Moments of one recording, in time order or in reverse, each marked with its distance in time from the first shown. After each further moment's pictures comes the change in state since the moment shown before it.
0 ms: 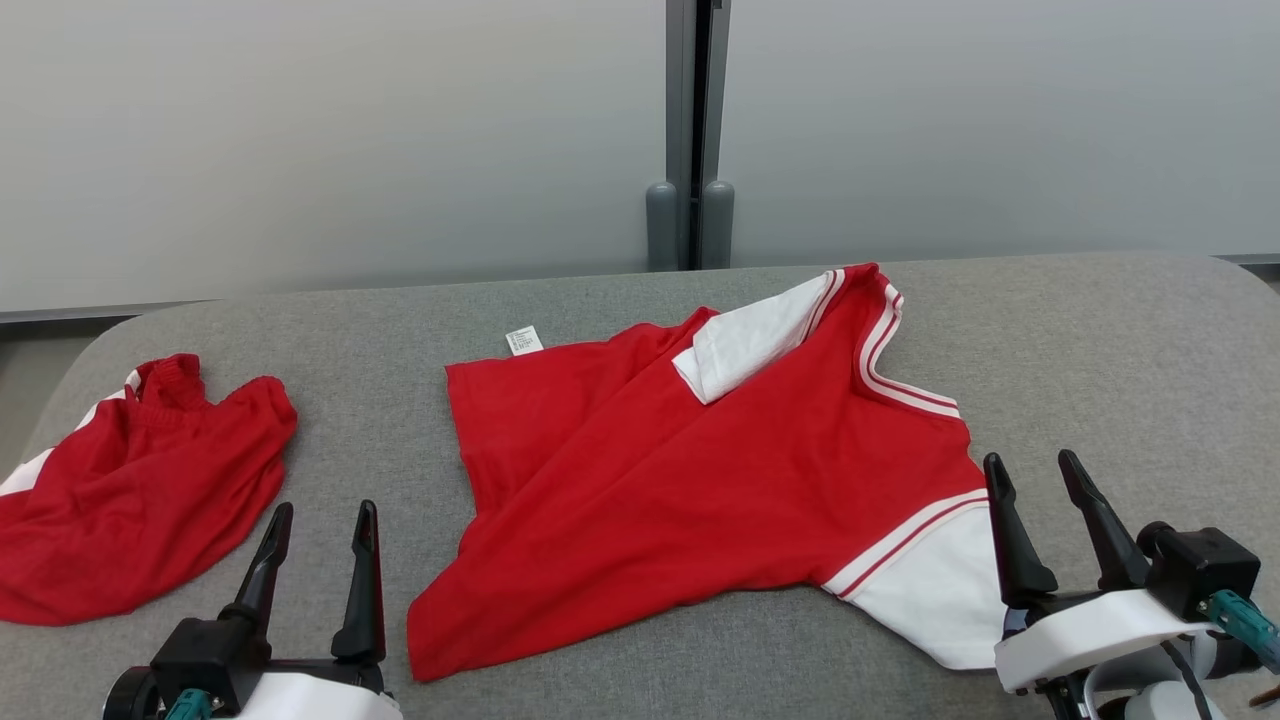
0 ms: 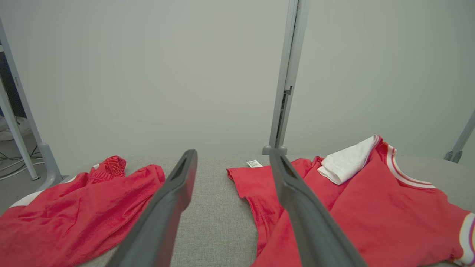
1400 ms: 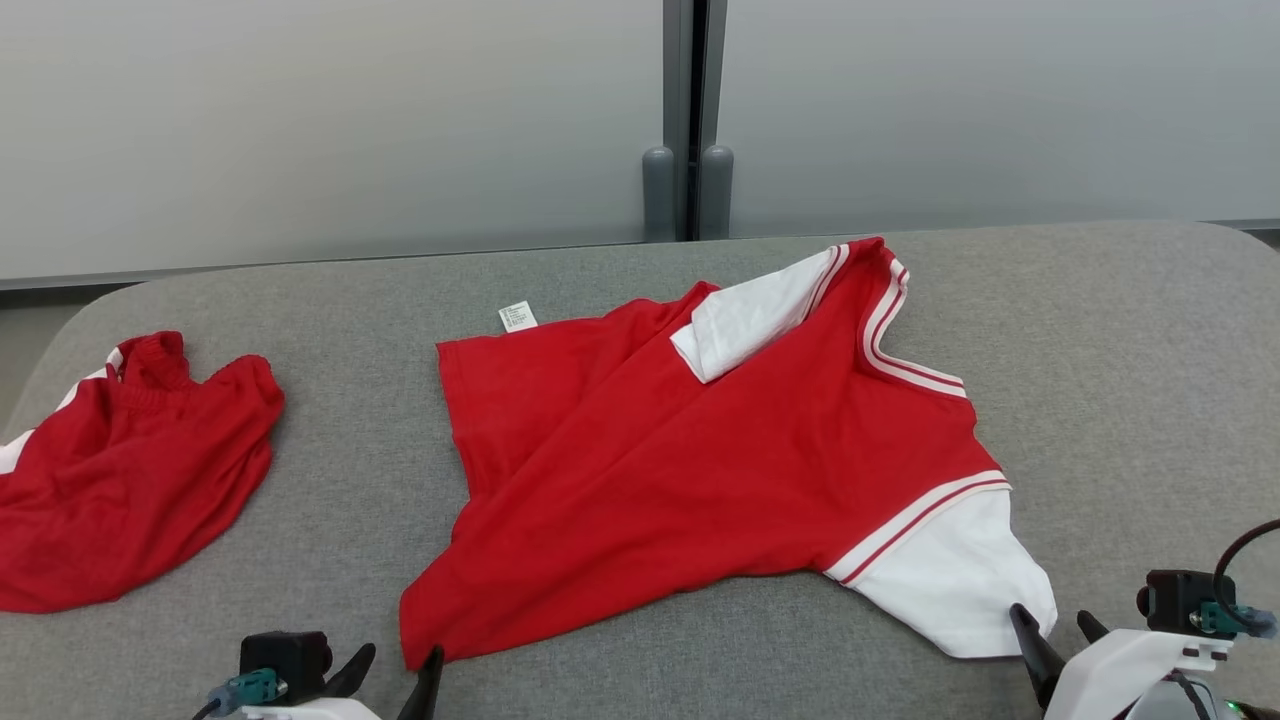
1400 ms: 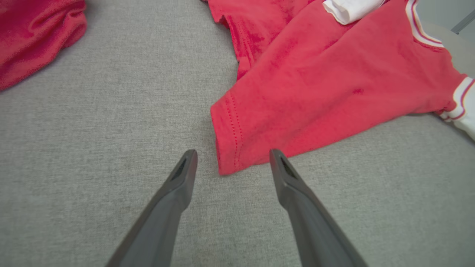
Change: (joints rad) left arm 0.069 0.051 -0.073 0.021 -0.142 -0.047 0.492; right arm 0.072 0.012 -0.147 0.092 0.010 0.000 0.506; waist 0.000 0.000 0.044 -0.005
